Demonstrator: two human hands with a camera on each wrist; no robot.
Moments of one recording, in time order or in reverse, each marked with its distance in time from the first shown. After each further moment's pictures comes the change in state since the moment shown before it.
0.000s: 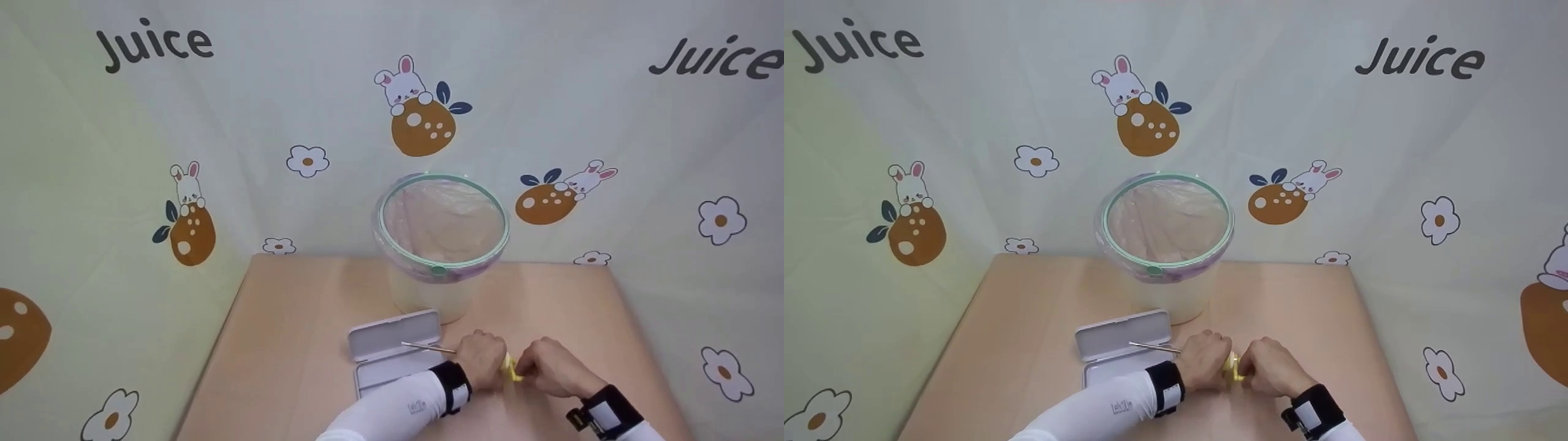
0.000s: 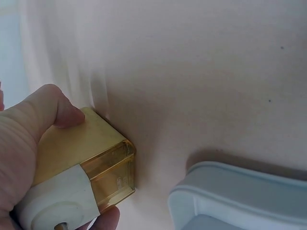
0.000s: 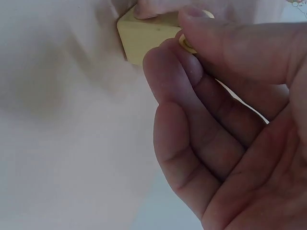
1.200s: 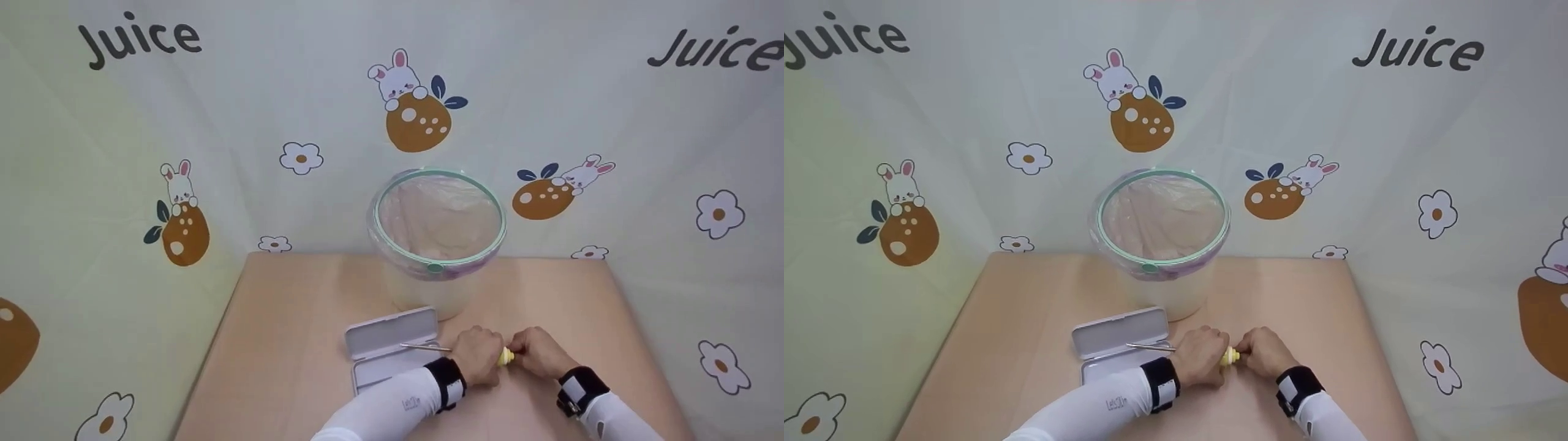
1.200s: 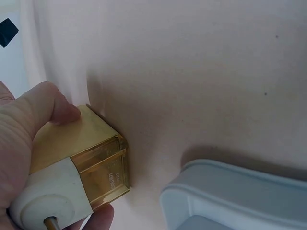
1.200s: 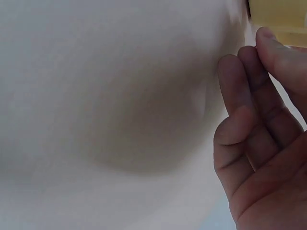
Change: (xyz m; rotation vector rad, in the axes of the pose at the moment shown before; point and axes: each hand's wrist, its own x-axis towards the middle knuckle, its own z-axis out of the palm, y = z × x) left_hand -0.001 -0.006 0.003 -0.038 -0.005 0.049; right_hand 0.026 0.063 0.046 0.073 0.160 -0.020
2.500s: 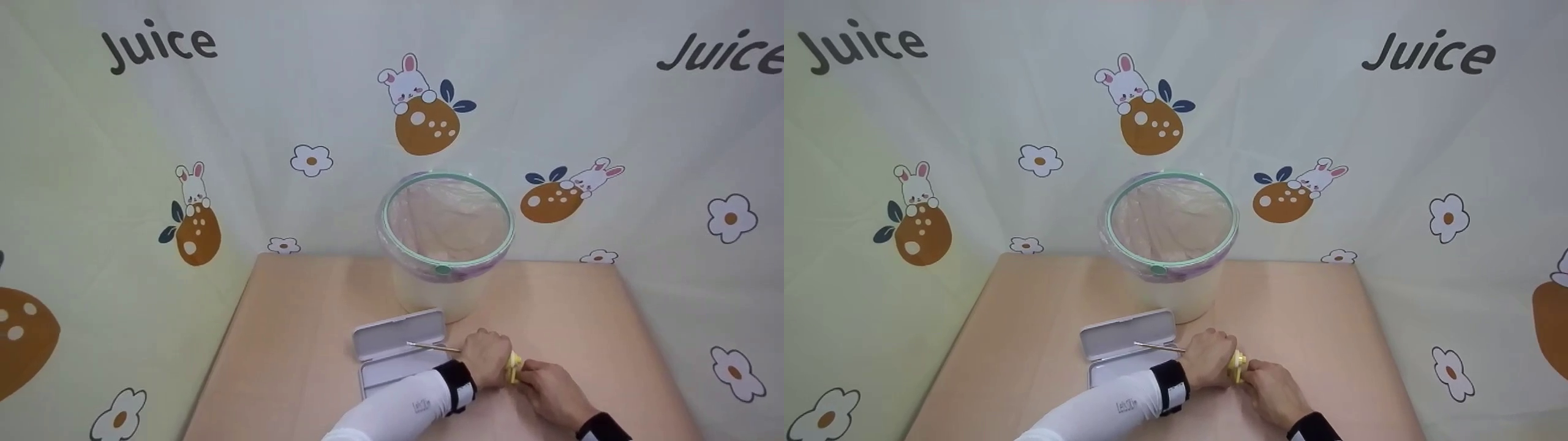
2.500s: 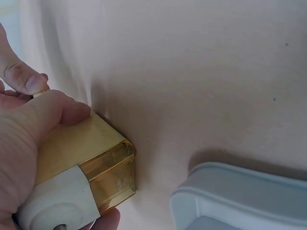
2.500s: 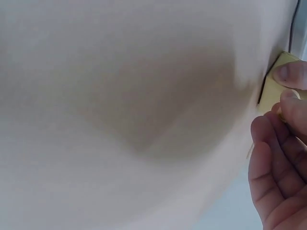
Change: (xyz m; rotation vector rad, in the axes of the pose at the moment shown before) left_hand 0.002 0.007 -0.002 0.015 0.004 -0.079; right_hand -0.051 -0.046 0.023 -0.328 0.071 -0.026
